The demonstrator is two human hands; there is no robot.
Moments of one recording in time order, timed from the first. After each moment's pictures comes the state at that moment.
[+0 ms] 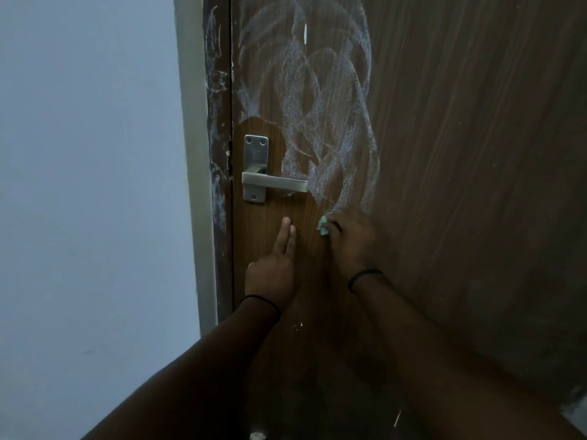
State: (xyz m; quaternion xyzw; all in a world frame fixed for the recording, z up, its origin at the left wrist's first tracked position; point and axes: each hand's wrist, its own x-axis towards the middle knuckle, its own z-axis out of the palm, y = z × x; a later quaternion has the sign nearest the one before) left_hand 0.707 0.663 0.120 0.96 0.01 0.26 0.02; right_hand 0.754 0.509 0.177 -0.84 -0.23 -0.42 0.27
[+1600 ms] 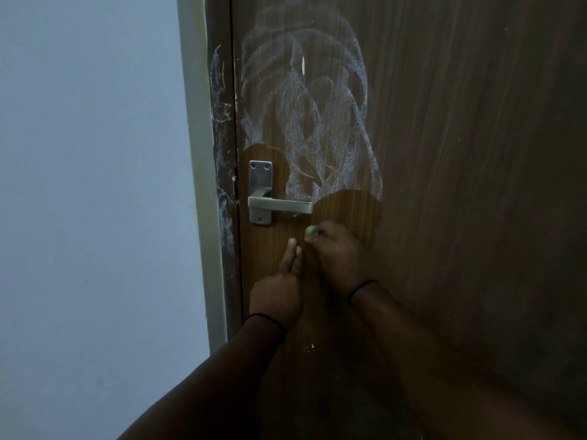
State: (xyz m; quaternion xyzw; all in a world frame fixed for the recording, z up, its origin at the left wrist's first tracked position) left_hand 0.702 0.669 0.134 0.98 -0.02 0.21 0.02; right_hand 0.773 0.537 0.173 -0.85 -0.29 -0.39 0.22
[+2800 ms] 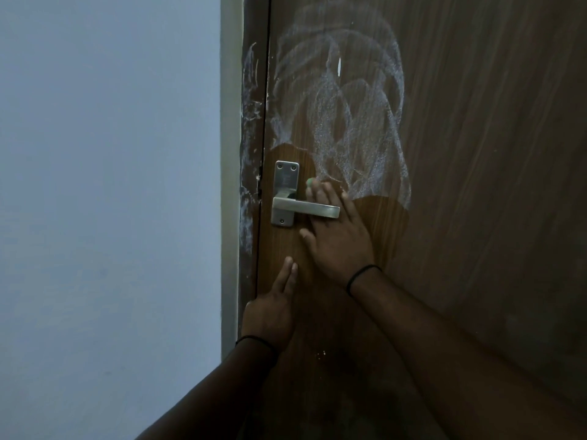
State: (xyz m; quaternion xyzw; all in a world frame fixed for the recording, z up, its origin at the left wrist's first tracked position) left_hand 0.696 0.710 0.095 0.98 0.00 0.21 0.08; right_hand 0.759 0.579 0.214 -0.85 -0.27 -0.44 -0.06
